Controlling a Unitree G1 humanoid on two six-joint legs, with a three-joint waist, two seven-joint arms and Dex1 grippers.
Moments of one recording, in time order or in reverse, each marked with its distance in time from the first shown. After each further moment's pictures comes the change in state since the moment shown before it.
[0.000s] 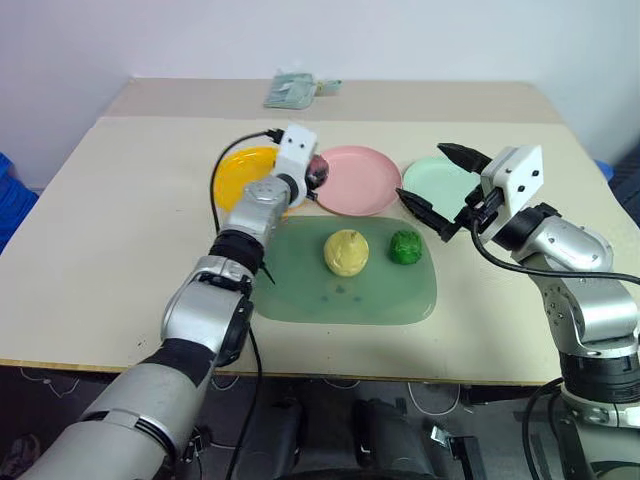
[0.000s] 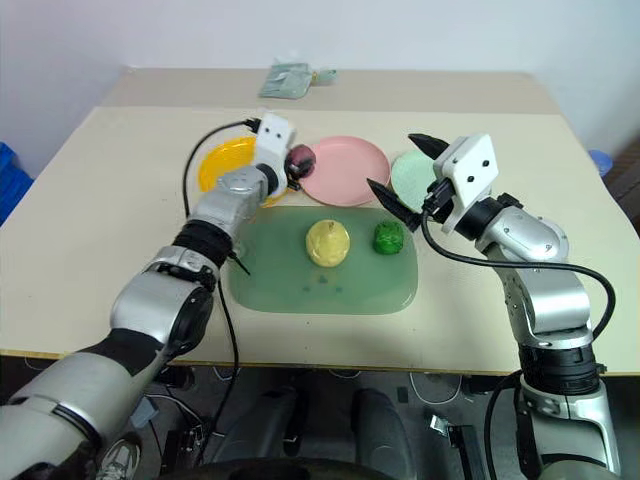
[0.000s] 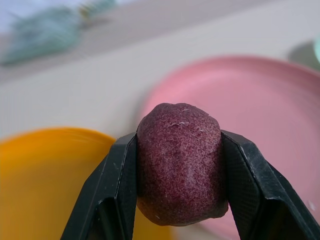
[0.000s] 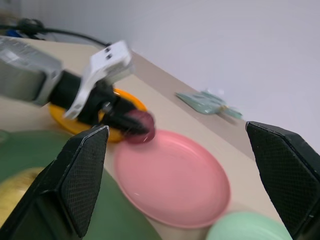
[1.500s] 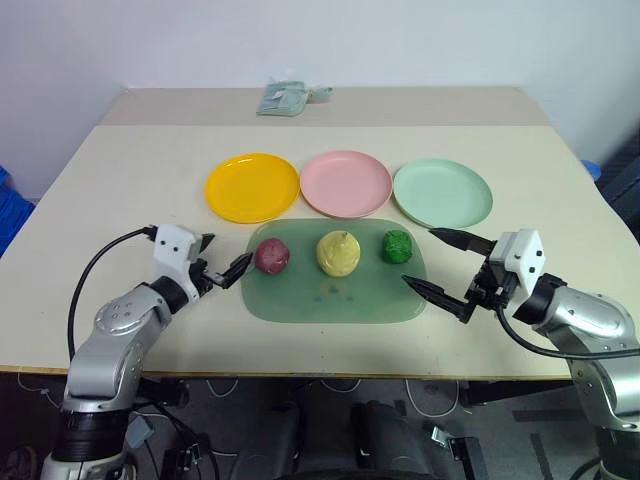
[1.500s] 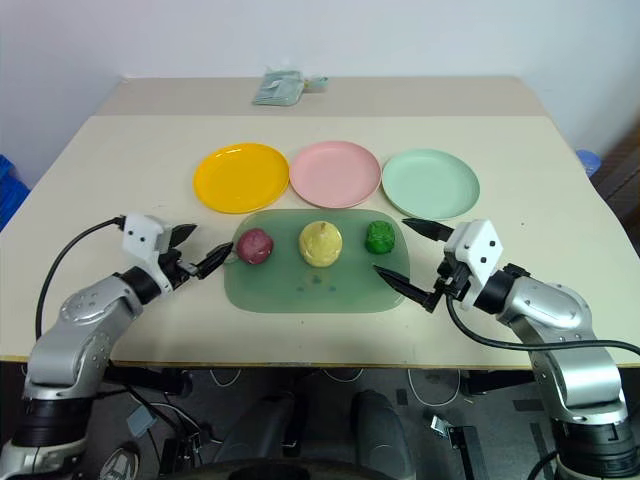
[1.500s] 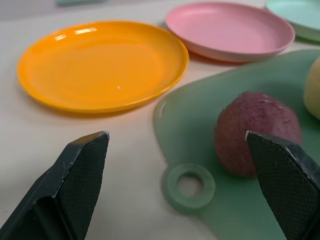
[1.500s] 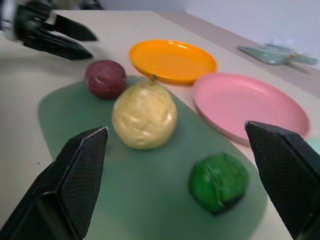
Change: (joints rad) left arm 1.039 0.426 0.174 -1.448 -0.353 0.464 -0.222; right arm 0.329 -0.068 -0.060 -0.165 0.128 0.029 0.232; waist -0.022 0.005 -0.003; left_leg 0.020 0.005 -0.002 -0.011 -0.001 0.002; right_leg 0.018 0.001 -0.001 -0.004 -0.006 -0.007
